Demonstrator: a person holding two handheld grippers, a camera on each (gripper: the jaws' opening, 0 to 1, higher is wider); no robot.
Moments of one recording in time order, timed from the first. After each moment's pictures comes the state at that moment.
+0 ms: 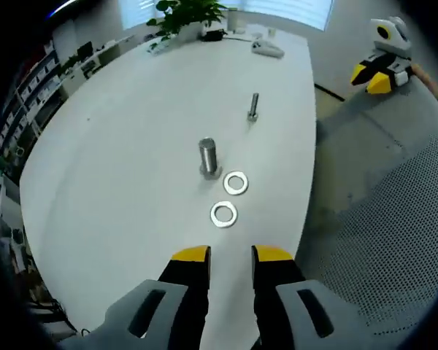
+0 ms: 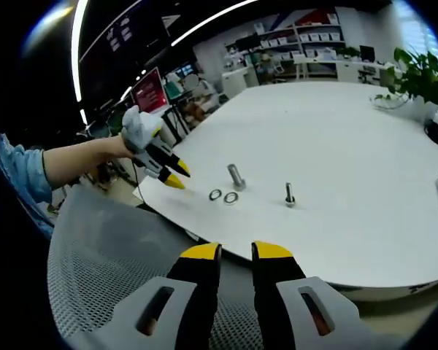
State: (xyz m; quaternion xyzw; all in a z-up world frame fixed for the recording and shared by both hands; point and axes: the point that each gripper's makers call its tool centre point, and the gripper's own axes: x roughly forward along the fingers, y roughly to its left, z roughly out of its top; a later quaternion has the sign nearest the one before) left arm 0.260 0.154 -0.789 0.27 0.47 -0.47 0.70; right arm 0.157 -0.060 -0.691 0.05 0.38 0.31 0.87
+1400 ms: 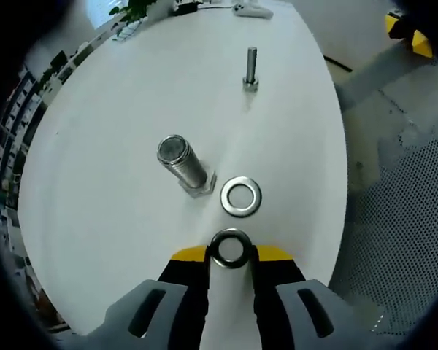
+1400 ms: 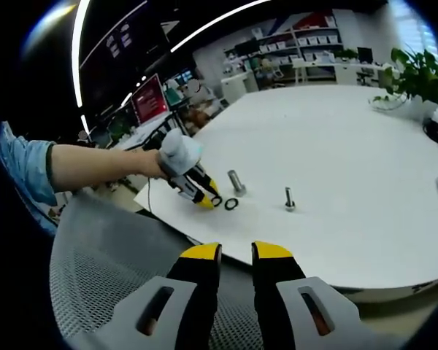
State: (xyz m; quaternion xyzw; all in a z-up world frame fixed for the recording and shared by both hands) left arm 0.274 0.125 -0.836 0.36 0.47 -0.46 0.66; right arm 0.160 -0.062 -0.687 0.07 0.36 0.30 0.88
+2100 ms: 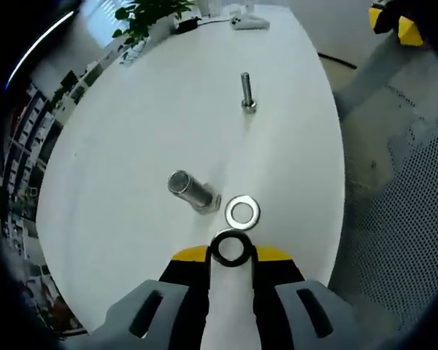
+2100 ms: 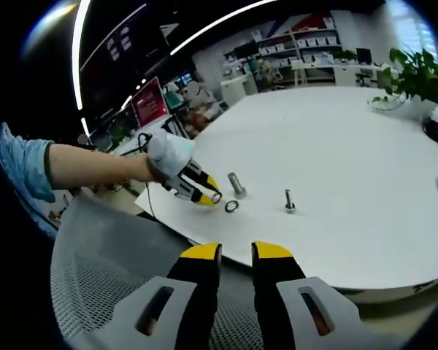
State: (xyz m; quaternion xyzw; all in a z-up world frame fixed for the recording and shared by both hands) left arm 0.277 0.111 -0.806 0.38 0.42 -0.45 0.69; right arm 0.162 -0.062 -0.685 0.07 0.36 0.30 0.88
